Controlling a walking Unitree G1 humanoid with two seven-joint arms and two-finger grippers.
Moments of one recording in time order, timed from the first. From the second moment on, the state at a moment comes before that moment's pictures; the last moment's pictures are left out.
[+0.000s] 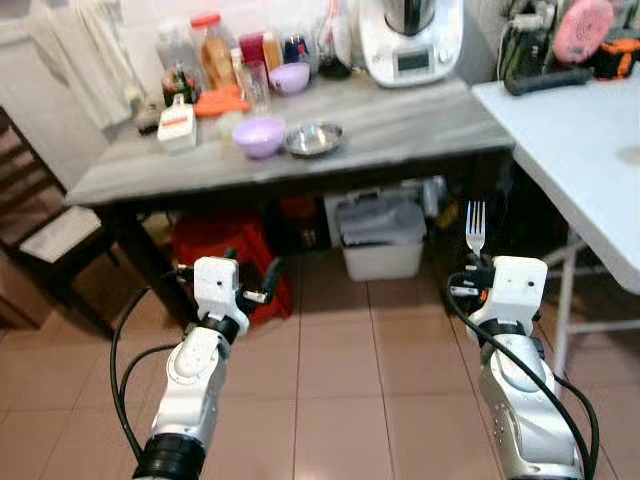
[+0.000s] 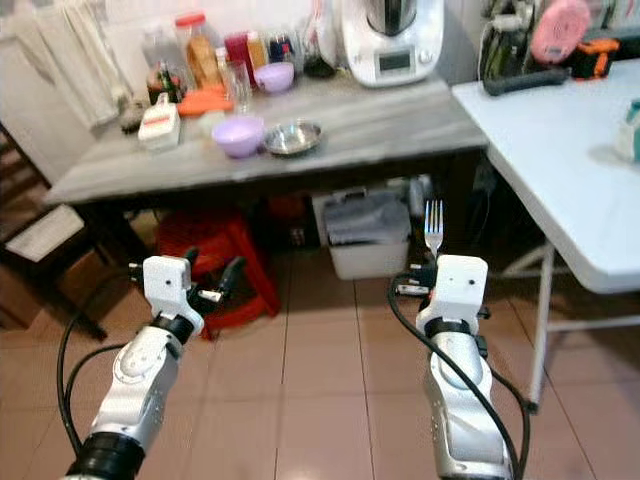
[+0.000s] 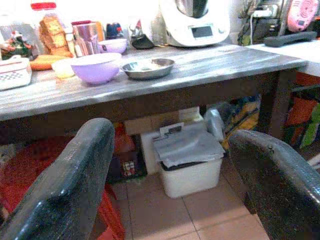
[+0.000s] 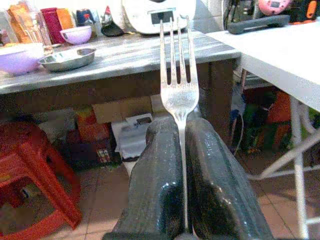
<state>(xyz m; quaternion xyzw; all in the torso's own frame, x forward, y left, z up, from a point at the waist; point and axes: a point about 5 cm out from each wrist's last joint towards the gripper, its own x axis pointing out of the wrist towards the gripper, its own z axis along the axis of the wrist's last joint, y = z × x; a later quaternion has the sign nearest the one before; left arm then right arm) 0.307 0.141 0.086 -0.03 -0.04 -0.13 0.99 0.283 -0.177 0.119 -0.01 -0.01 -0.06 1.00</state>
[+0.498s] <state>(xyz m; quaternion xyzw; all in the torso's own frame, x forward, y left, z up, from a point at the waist) 0.307 0.139 0.086 -0.03 -0.04 -0.13 0.99 0.283 -0.177 0.118 -0.01 -0.01 -0.06 1.00</state>
